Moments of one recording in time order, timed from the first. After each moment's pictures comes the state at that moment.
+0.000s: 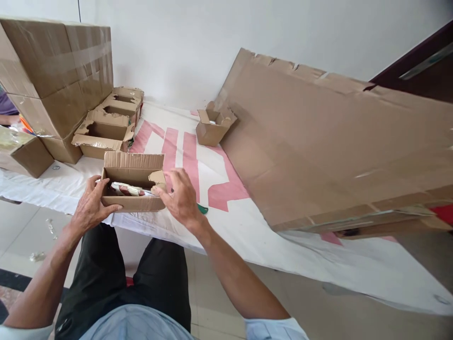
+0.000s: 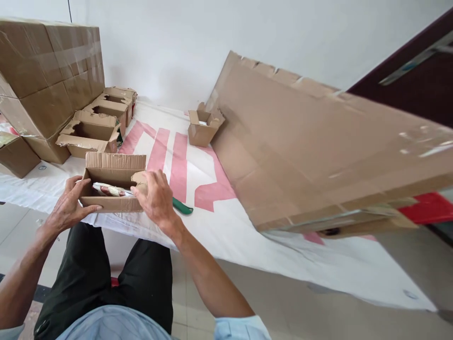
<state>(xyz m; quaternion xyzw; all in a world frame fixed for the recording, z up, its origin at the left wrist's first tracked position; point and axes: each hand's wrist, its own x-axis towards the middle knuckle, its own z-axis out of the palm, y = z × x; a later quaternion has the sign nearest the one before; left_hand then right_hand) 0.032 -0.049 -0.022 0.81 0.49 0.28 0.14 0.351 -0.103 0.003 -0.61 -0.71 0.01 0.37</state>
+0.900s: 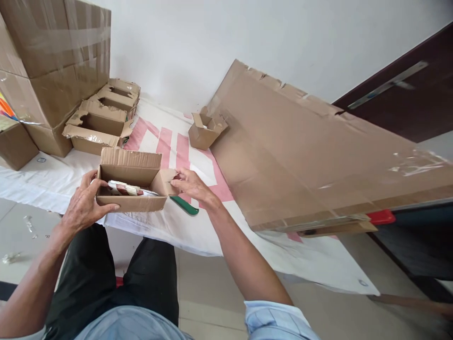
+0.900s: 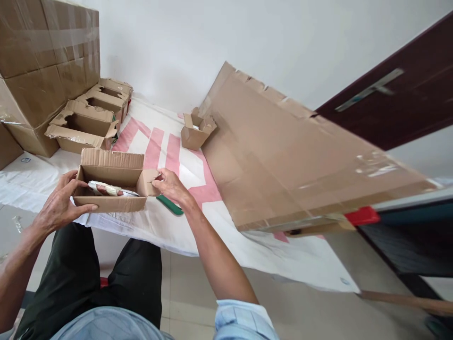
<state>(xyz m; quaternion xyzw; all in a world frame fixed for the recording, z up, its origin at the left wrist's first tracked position) 0.035 -0.045 -0.022 0.81 0.47 0.29 0.18 0.419 -0.058 0.017 -0.67 -0.57 0.35 0.33</state>
